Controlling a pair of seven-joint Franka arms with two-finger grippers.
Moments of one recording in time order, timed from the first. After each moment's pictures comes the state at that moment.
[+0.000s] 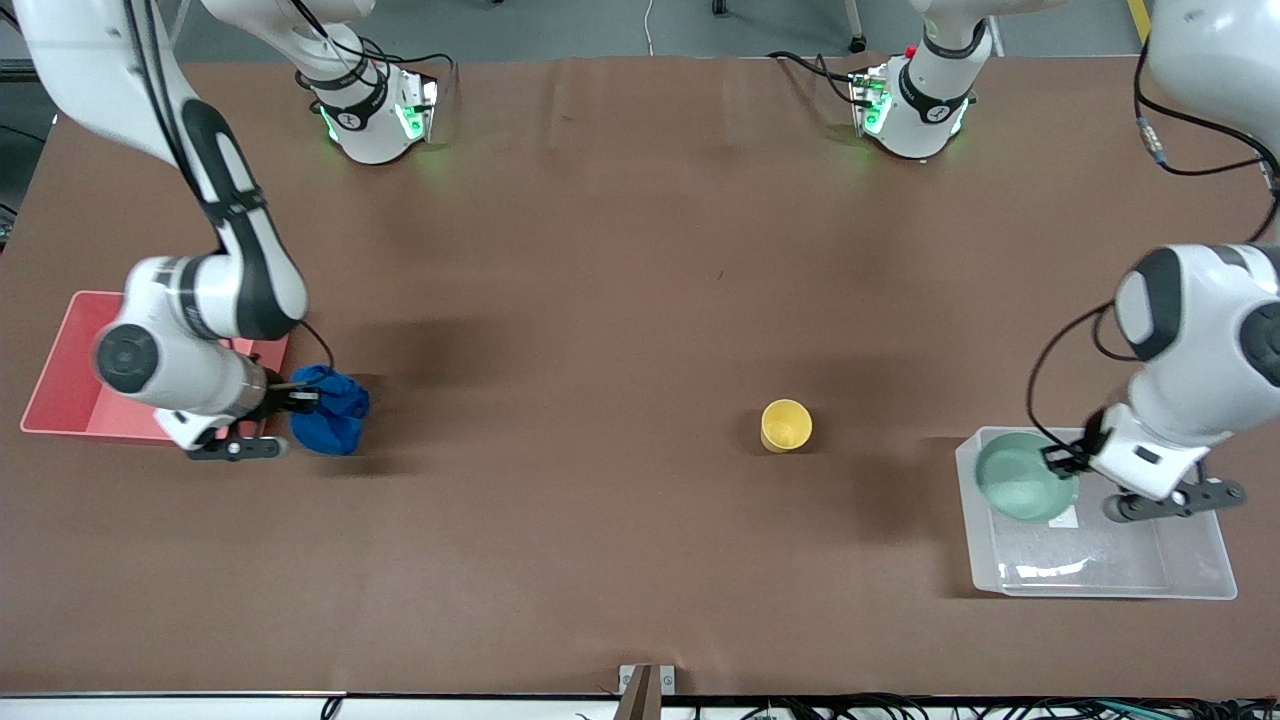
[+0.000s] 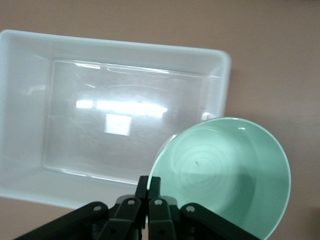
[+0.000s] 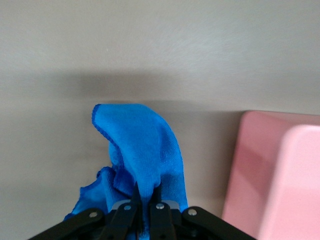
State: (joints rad) left arm 0.14 0.51 -0.11 -1.53 0.16 2.15 -0.11; right arm 0.04 0.36 -0.05 -1.88 -0.01 2.12 -0.03
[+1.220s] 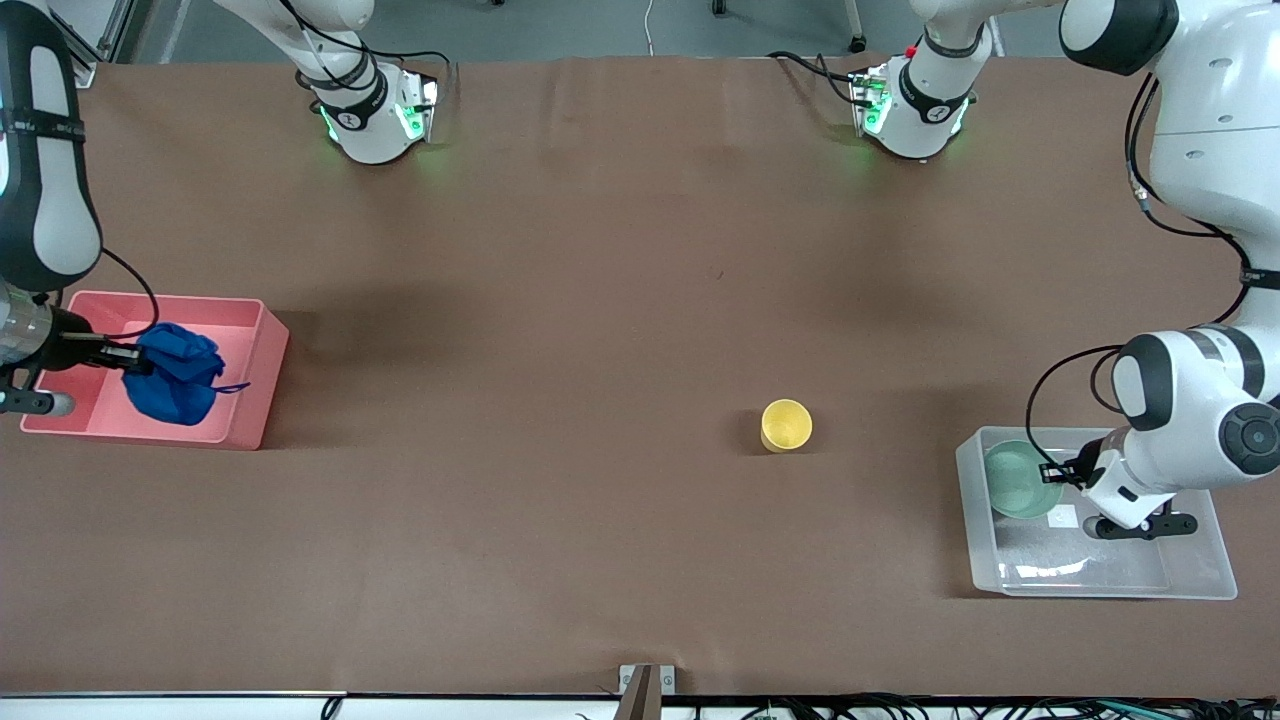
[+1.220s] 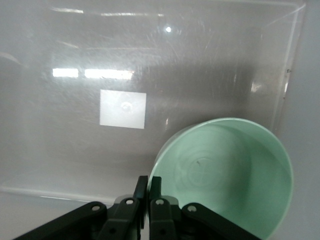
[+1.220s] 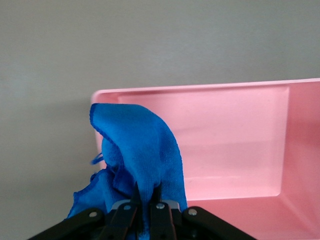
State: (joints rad) left arm 0.21 0.76 -0.11 -1.48 0.13 2.18 -0.02; right arm -0.27 0.25 -0.06 -1.89 -0.01 2.07 -0.23
